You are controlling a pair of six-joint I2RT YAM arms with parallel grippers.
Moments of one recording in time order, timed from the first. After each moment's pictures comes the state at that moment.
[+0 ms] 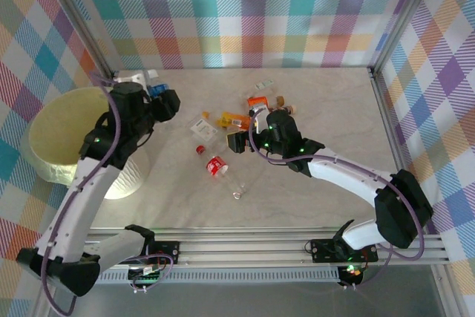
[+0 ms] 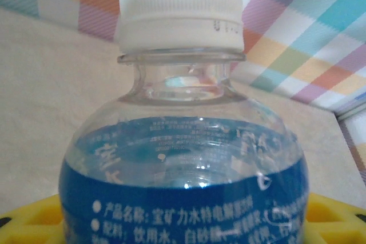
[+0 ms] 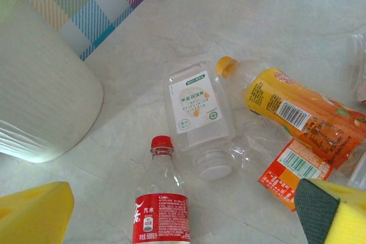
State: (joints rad) left arm -0.32 1.07 1.34 -0.70 -0.14 -0.49; right arm 0.75 1.41 0.93 0.05 -0.14 0.34
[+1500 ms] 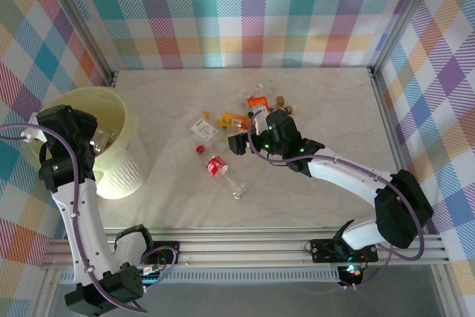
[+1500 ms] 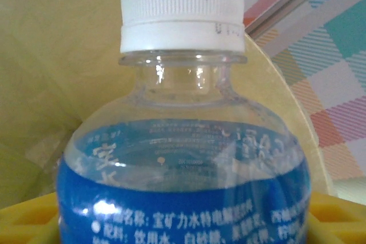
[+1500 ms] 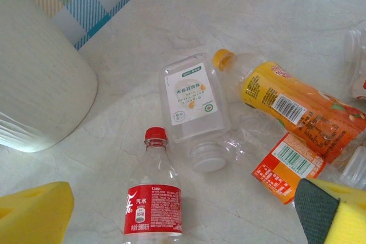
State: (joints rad) left arm 0.41 0.91 1.23 -0.85 -0.18 -0.81; right arm 0.75 1.41 0.93 0.03 -0.14 0.30
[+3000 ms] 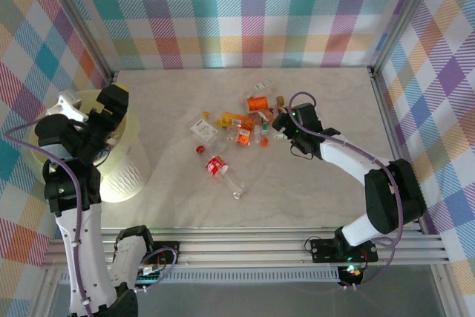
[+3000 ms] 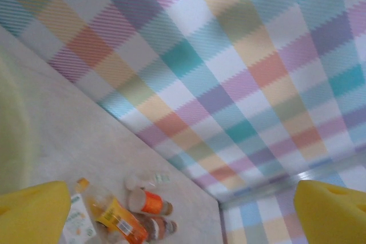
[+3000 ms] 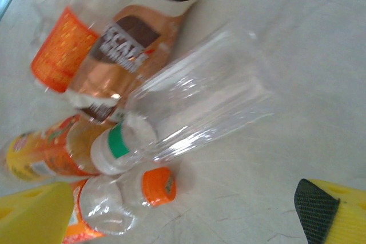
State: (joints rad) left arm 0.23 0.77 1.18 -0.51 0.43 -0.88; right arm 0.42 1.51 0.92 -0.25 0.07 1.02
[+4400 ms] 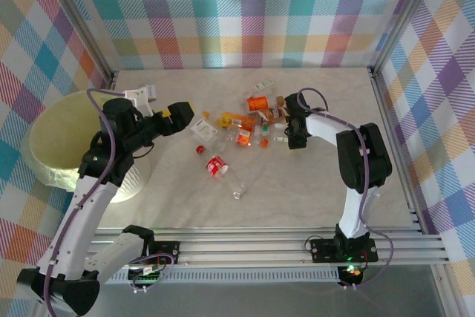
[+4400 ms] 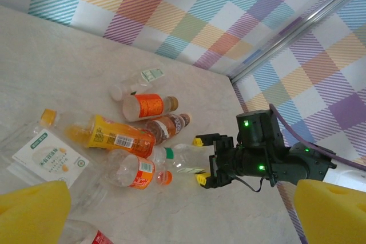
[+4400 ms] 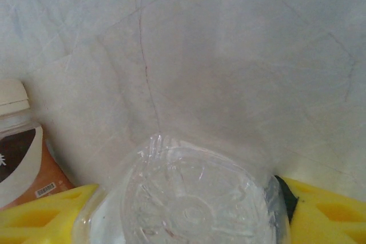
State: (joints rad) left arm -0.26 0.93 1.10 -0.49 0.33 -0.57; right arm 0.34 1.91 1.23 -0.47 0.13 1.77
